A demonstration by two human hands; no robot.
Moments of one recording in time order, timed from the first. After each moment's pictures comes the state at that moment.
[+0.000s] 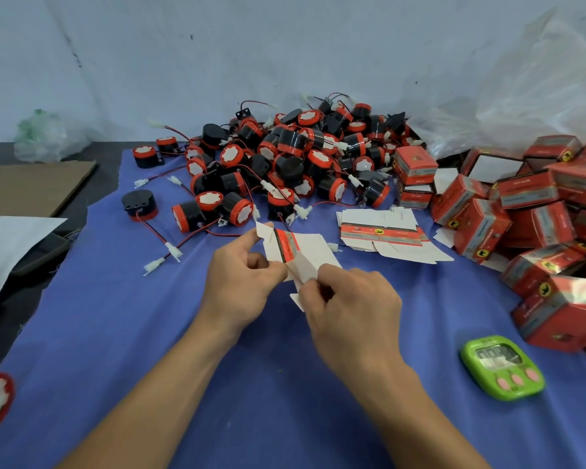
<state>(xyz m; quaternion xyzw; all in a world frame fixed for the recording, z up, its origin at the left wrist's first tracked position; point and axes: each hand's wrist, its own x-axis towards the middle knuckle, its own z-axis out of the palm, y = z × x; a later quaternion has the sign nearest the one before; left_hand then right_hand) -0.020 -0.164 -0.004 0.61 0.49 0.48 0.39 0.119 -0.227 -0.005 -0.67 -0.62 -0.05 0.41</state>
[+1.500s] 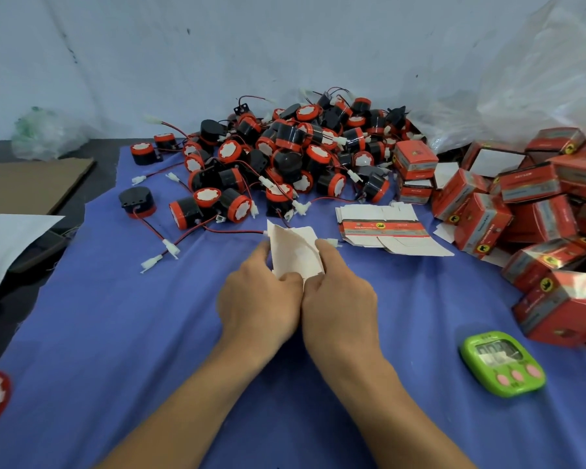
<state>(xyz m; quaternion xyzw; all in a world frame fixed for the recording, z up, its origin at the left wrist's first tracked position) 0.011 -0.186 -0.007 0.61 0.68 0.34 0.22 0.110 -0.210 -0.013 -0.72 -0.57 0.16 0.37</state>
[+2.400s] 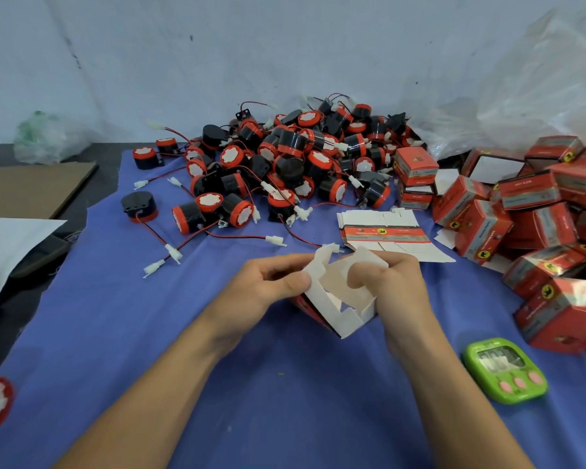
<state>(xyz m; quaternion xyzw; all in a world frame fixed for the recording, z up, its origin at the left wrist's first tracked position) -0.025 -0.171 -0.001 0.66 0.38 0.34 0.55 0.167 -0.206 0.008 -0.60 -0.44 0.40 0.54</state>
